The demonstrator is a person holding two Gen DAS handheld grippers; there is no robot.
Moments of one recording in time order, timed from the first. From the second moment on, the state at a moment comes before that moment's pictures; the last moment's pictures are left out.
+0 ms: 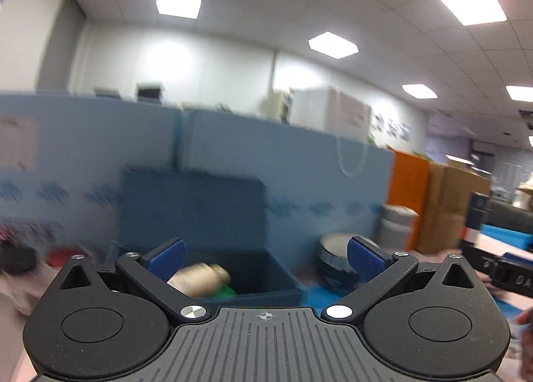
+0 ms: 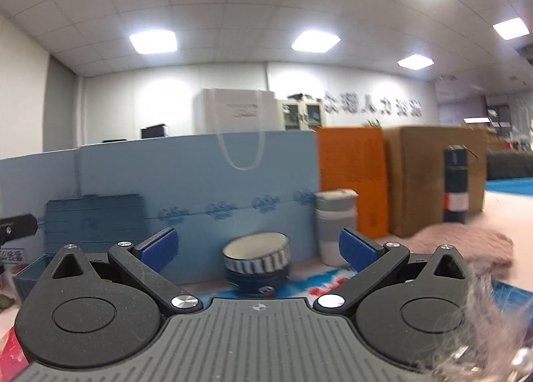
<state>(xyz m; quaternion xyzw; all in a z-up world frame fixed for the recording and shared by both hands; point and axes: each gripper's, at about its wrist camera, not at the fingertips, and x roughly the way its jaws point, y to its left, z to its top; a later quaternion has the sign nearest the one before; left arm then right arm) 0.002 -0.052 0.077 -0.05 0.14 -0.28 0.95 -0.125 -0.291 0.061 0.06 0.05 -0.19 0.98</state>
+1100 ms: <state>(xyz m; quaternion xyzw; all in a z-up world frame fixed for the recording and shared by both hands) 0.063 -0.059 0.058 -0.15 0.31 -0.40 0.85 -0.043 -0.374 -0.017 0.31 0.27 -0.24 0.88</state>
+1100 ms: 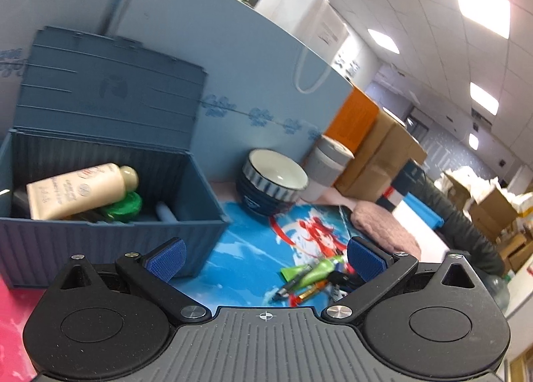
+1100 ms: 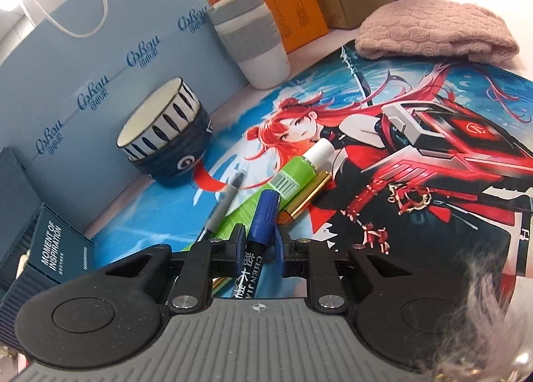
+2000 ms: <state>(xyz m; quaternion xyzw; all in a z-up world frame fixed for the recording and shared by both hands) 0.121 0.047 0.057 -0.19 0.28 -0.21 0.92 -0.026 -0.262 0.101 0.23 0.09 -0.12 0.96</state>
